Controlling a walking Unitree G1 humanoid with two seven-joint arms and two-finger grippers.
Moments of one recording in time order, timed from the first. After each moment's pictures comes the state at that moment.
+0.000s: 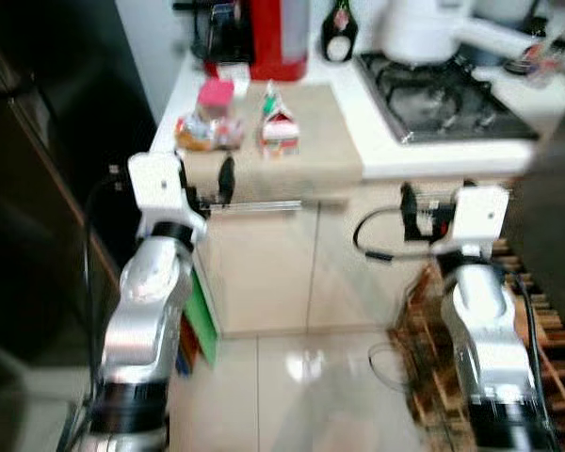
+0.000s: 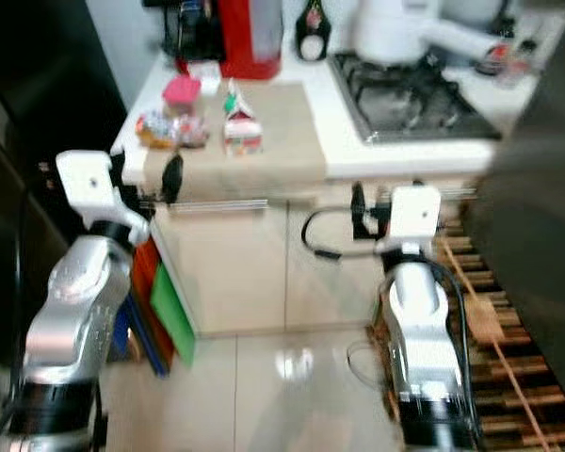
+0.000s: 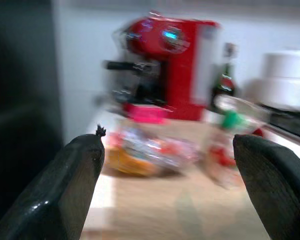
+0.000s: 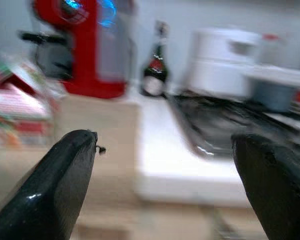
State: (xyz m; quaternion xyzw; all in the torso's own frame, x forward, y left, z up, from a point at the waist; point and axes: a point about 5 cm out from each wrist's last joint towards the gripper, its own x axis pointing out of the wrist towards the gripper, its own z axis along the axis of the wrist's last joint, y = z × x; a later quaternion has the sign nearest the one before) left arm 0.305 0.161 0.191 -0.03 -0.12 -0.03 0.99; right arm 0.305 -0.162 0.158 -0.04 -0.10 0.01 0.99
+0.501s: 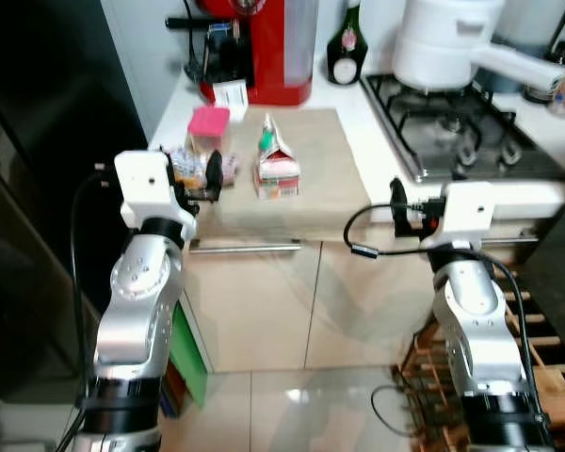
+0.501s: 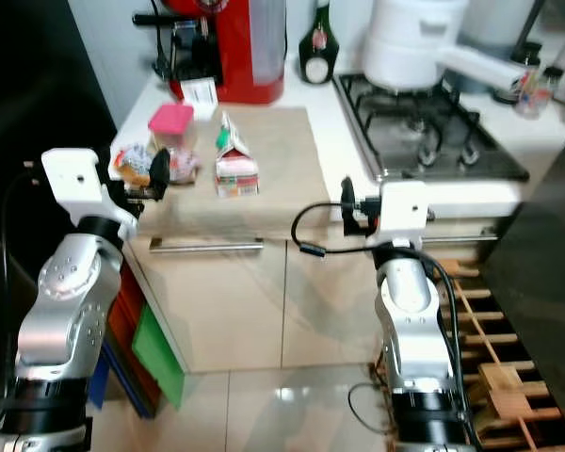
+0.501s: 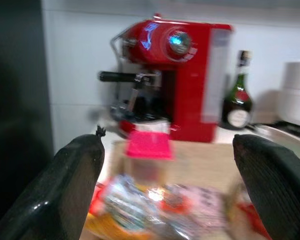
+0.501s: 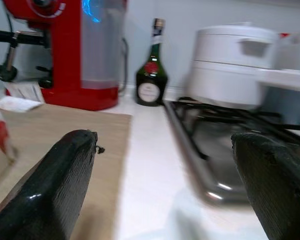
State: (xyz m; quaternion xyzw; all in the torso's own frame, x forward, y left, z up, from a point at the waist) left arm 0.308 0.161 0.195 -0.03 -0.13 -0.02 0.99; right arm 0.303 -0.165 0.156 -0.04 -0.10 0.01 0.99
